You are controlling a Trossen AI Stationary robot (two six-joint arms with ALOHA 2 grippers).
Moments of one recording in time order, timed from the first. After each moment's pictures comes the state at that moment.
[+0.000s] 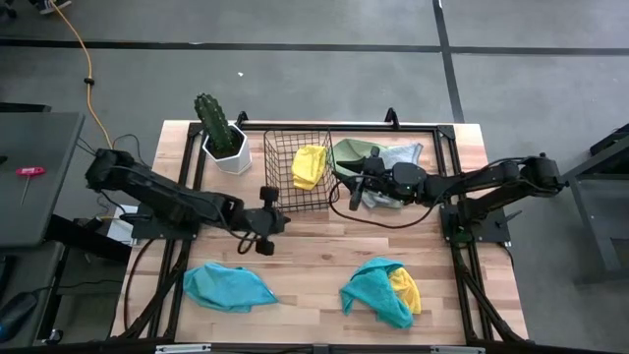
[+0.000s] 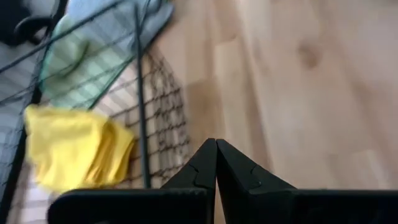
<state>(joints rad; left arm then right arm) -0.14 1.36 0.76 -0.23 -0.44 0.13 -0.03 1.31 0.67 0.62 0.34 0.07</state>
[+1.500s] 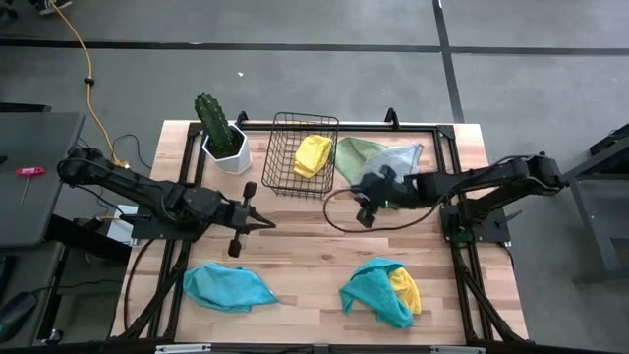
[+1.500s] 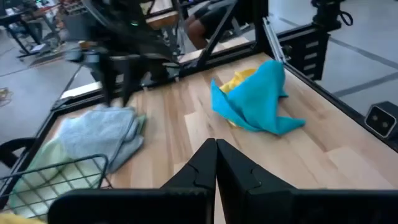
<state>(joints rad) -0.17 0.89 0.57 0.03 -0.16 0.19 0.06 1.30 0.90 -0.50 0.37 0.44</state>
